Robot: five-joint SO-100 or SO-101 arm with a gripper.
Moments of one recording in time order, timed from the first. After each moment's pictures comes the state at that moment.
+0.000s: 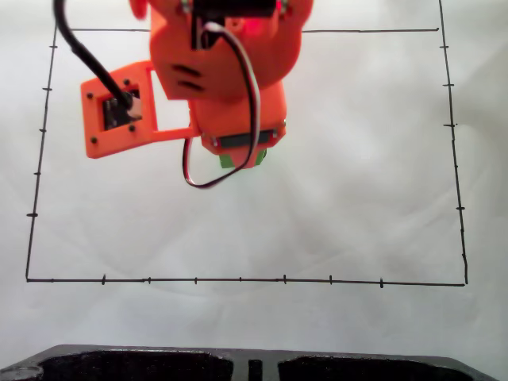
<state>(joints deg) -3.4 97.1 116.2 61.0 6.2</state>
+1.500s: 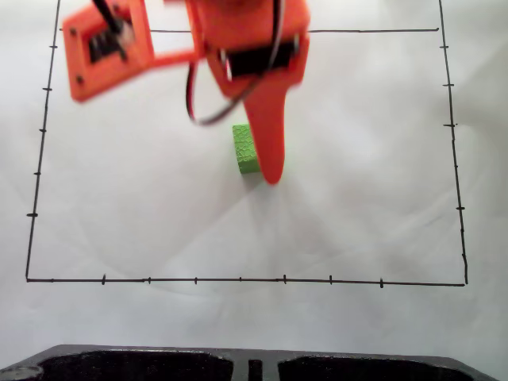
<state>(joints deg) -4.7 126.9 121.8 77.0 1.1</state>
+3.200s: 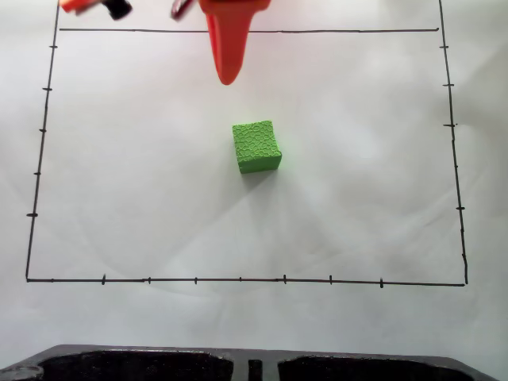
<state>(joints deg) -0.4 186.3 170.9 59.1 -4.0</state>
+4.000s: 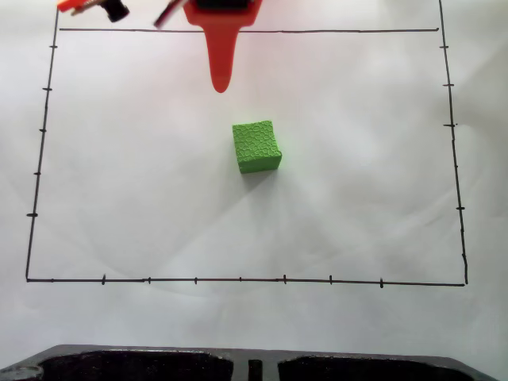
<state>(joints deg) 3.4 186.3 173.5 55.1 4.6</state>
